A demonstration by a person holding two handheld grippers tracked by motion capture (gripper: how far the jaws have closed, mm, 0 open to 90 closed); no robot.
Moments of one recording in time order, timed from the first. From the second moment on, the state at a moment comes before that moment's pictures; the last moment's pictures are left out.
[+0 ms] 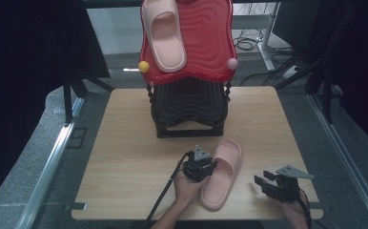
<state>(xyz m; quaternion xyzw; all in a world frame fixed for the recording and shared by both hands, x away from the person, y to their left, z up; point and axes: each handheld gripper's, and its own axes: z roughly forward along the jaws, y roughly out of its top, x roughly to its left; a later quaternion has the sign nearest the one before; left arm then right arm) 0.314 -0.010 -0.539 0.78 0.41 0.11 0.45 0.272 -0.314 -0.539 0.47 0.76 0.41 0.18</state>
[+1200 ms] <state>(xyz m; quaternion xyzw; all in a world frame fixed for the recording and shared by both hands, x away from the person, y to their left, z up) 0.288 0.031 -0.518 0.73 0.40 0.14 0.53 0.272 -0.324 -0.538 0.49 0.74 0.41 0.19</state>
